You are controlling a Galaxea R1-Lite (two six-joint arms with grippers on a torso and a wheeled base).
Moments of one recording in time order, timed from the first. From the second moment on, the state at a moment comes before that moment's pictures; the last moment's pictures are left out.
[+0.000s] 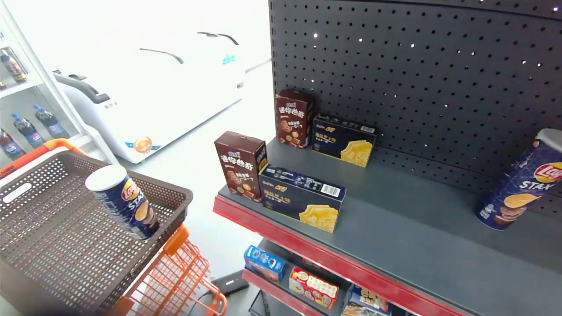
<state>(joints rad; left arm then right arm) 0.00 0.00 0.00 0.00 -0.05 0.03 0.00 0.01 0.00 0.00 0.00 0.00</state>
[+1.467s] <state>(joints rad) 0.08 1.00 -0.25 -0.47 0.04 0.00 0.00 0.01 0.00 0.00 0.00 0.00</state>
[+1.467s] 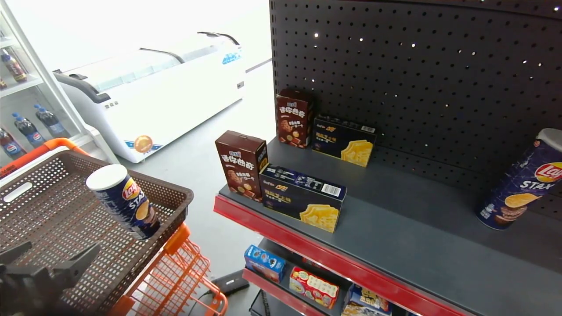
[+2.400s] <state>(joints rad) 0.36 1.86 -0.34 -1.39 -0.39 0.09 0.00 0.01 0.00 0.00 0.00 0.00</state>
